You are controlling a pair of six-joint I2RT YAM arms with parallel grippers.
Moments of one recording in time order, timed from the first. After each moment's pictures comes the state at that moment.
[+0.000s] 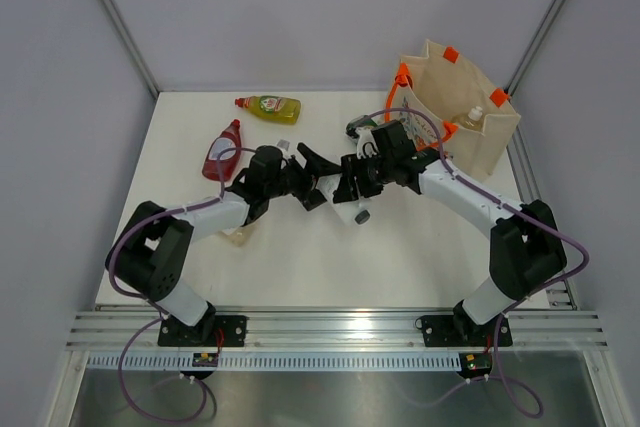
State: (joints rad) left arm -0.54 1.58 0.80 0.34 0.44 -1.46; right arm 0.55 1.59 1.19 -0.44 -0.48 0.30
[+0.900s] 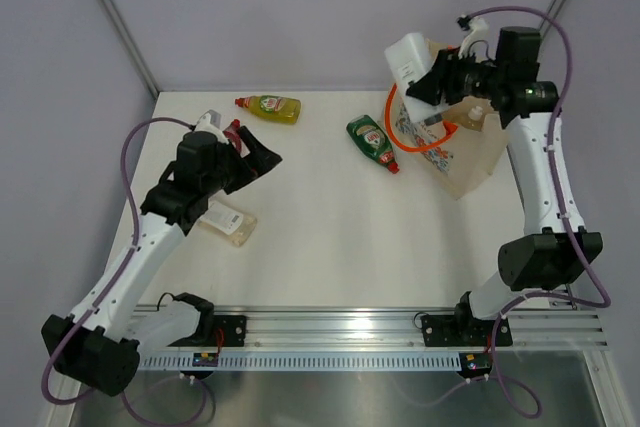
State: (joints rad) left arm -0.36 1.06 1.01 -0.45 0.11 -0.81; right arm 0.05 1.59 1.81 -0.71 -0.77 0.06
